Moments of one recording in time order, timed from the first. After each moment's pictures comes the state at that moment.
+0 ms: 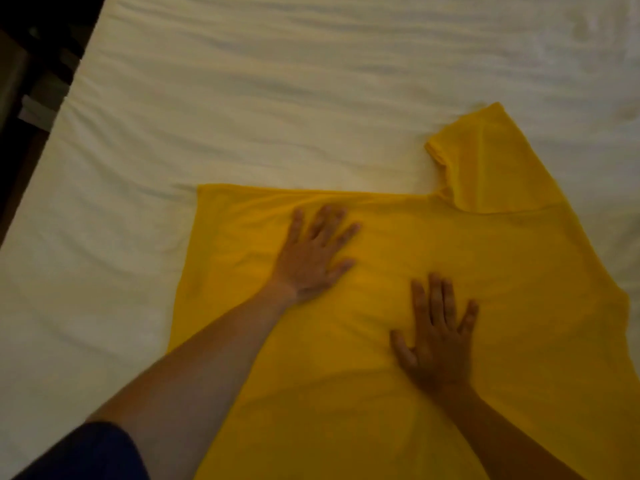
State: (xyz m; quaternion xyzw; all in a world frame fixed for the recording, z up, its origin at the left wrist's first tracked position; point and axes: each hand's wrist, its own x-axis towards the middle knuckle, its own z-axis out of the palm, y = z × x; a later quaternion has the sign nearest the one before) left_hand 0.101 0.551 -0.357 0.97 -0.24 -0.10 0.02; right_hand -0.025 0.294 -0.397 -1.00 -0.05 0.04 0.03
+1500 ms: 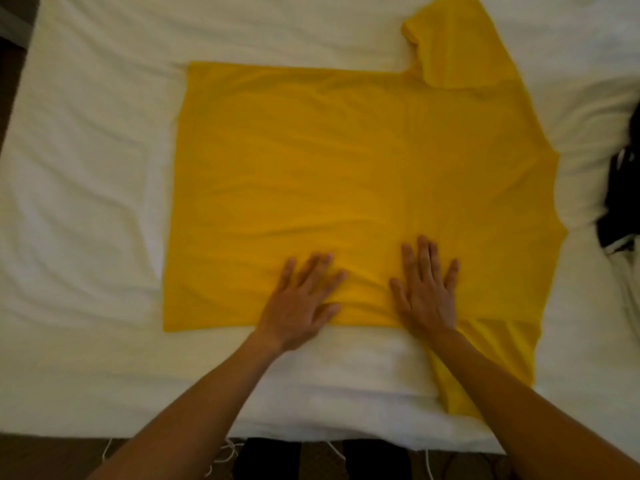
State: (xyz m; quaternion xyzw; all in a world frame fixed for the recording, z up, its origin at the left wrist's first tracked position) left_hand -0.216 0.544 -0.334 0.95 -0.25 -0.13 0.09; right_hand -0.202 0.273 -0.346 -0.98 -0.02 0.17 0.05
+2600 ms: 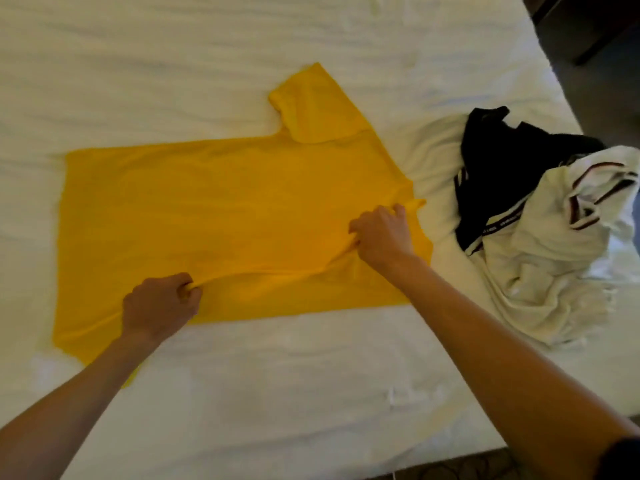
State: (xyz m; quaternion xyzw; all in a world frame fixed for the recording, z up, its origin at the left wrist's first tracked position) left_hand -0.108 0.552 -0.262 0.98 0.02 -0.16 0.09; right_hand -0.066 0.184 -0.213 -0.98 -0.03 0.21 -0.06
